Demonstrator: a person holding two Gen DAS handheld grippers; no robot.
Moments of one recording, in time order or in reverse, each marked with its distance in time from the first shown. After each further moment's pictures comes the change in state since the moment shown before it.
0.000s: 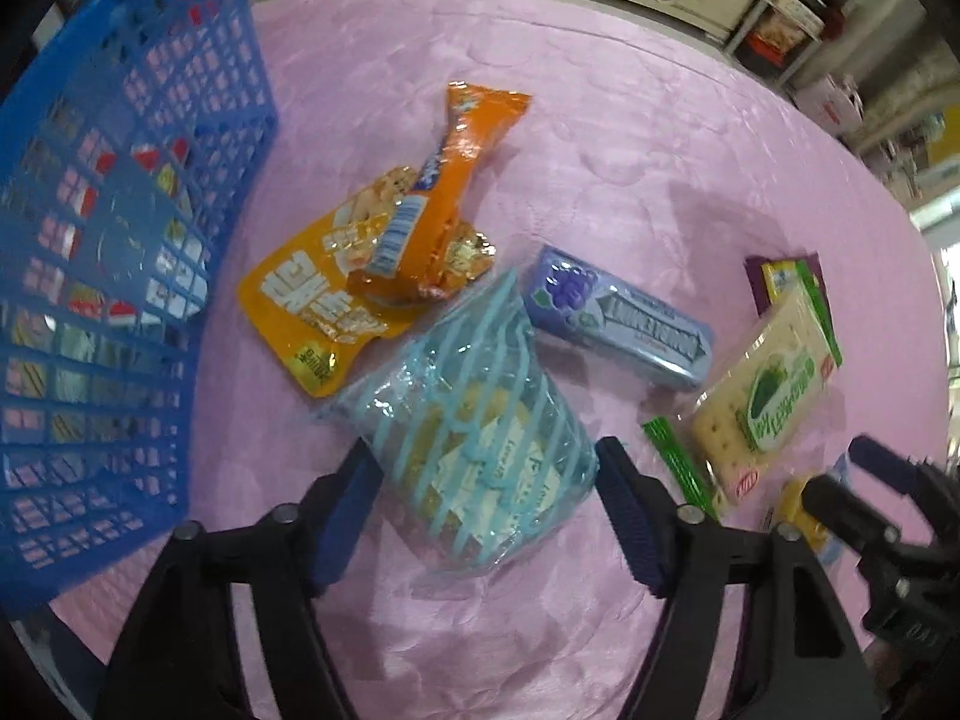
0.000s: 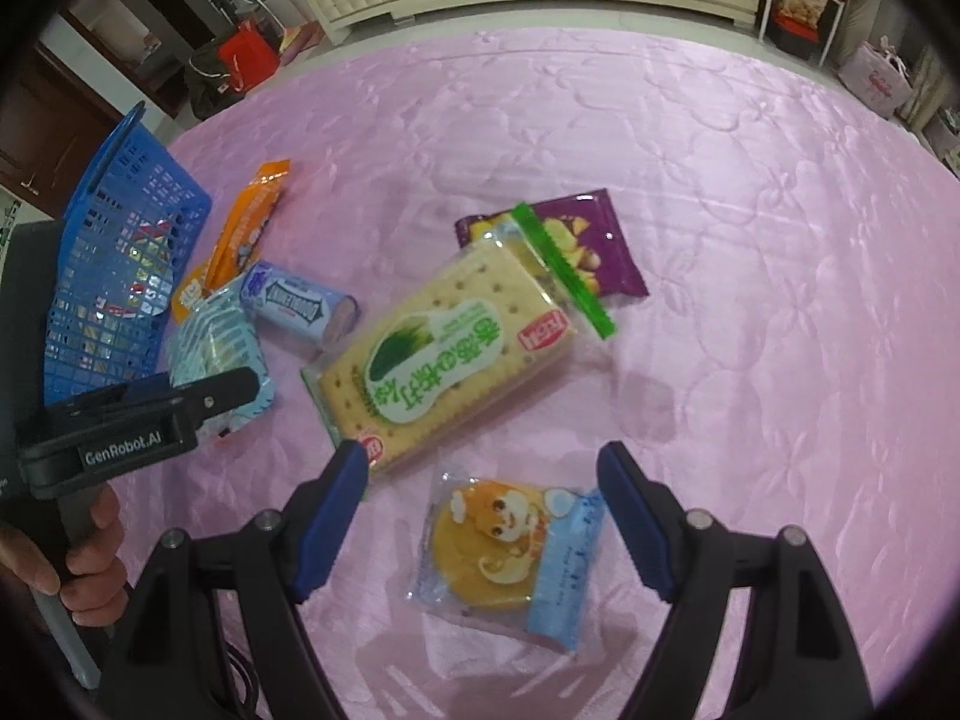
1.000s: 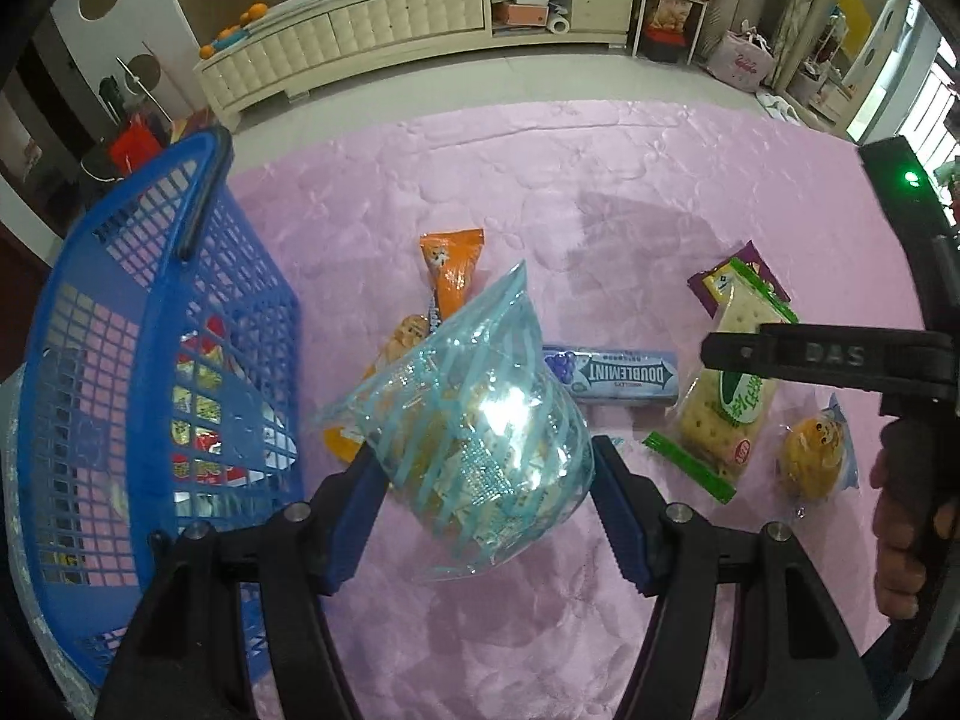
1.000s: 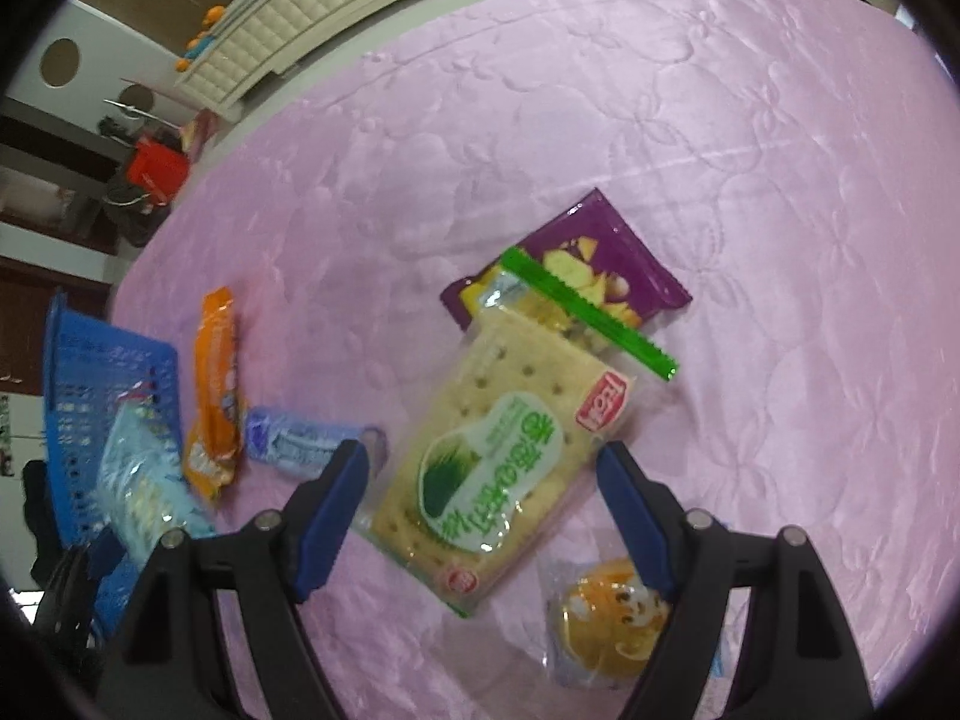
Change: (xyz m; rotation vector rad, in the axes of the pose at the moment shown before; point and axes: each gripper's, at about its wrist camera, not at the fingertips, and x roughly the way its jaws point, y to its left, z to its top) left arm -0.059 -0.002 0.008 0.309 -0.180 0.051; right arm 0.028 -0.001 0.043 0.390 0.023 -0.004
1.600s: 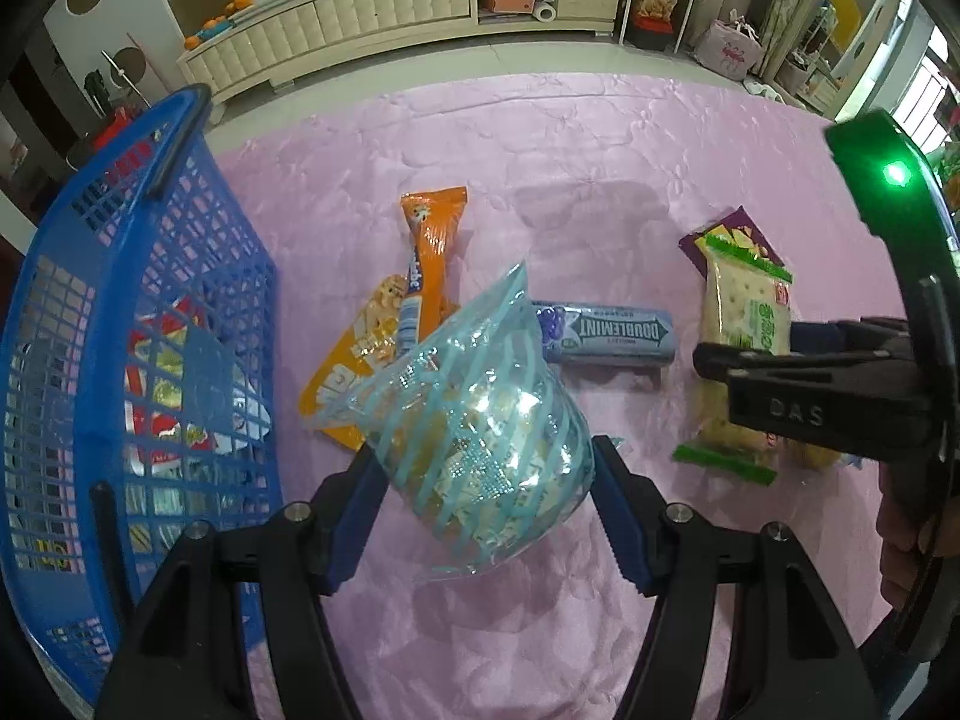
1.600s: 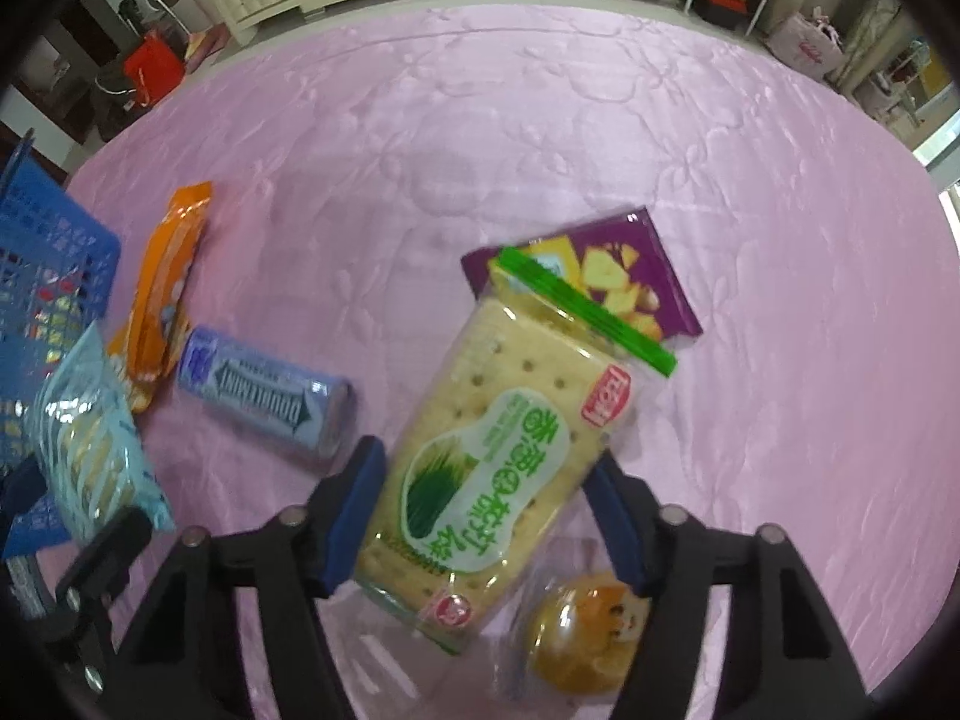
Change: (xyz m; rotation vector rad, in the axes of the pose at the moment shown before) left arm 0.009 -0.003 -0.011 0.009 0.020 -0.032; right arm 0.010 0.039 -0.033 -0.262 -0.021 -0.183
